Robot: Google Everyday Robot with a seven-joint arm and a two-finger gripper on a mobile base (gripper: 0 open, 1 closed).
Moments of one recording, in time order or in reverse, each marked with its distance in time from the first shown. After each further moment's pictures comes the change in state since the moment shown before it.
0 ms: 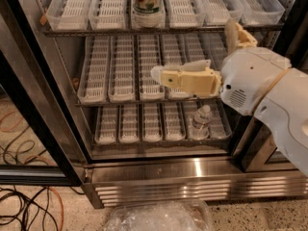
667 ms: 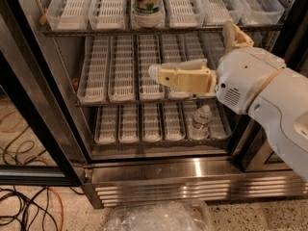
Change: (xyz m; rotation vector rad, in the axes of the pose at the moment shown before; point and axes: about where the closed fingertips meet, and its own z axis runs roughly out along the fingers) arm 0.004 -0.003 0.004 0.031 0.012 0.009
